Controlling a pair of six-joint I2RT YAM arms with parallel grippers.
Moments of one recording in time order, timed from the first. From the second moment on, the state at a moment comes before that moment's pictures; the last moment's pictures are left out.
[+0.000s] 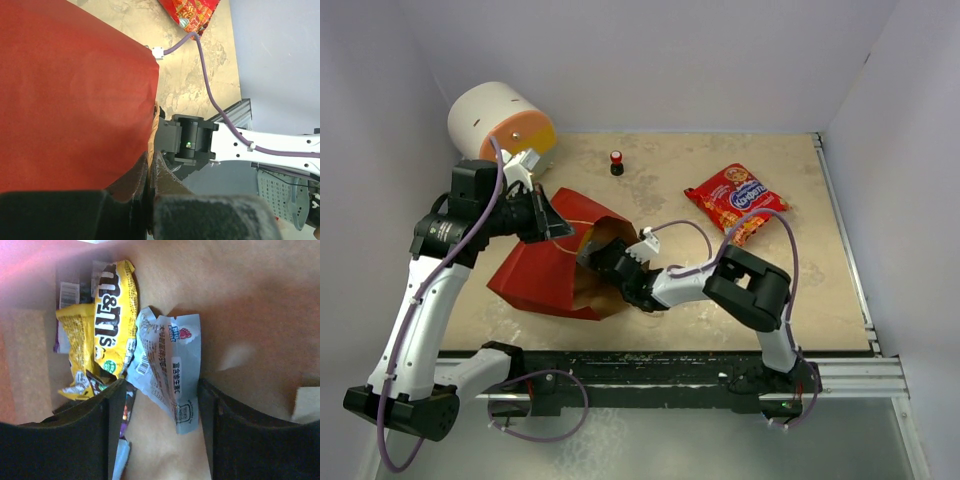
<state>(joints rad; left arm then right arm) -0.22 1.06 1.35 -0.97 0.55 -0.49 1.09 1.98 1.01 0.33 0.63 1.42</state>
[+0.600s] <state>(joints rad) -0.22 1.03 1.34 -0.99 0.53 -0.47 1.07 1.92 1.02 0.28 0.58 1.29</state>
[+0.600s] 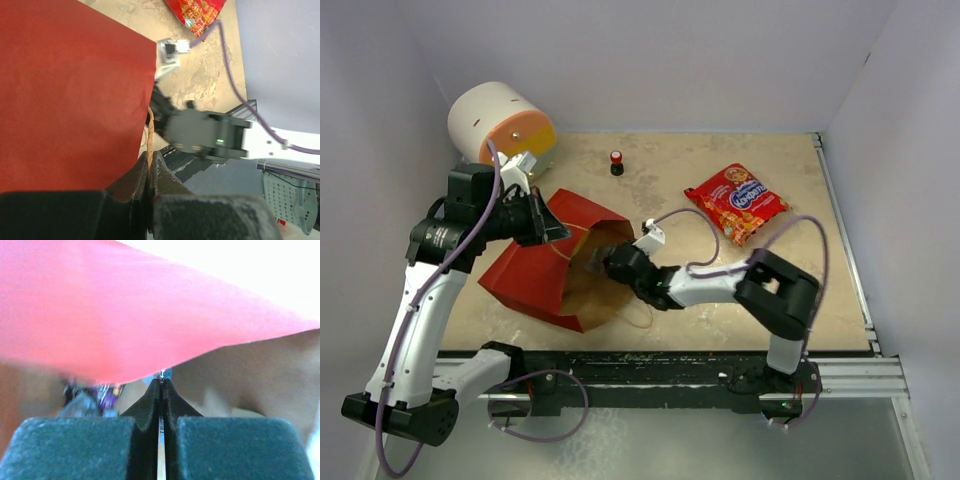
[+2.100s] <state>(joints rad) -0.22 1.02 1.29 -0.94 0.38 -0.48 0.53 1.45 0.96 -0.23 0.23 0.98</state>
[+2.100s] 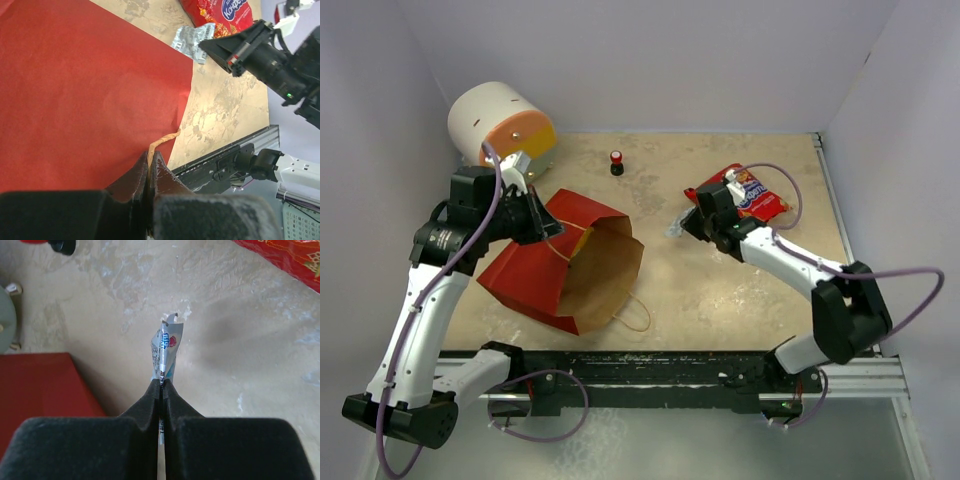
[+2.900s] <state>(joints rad) -0.22 1.02 1.32 -0.95 0.38 -0.49 0.45 1.71 0.77 0.20 0.27 1.13</state>
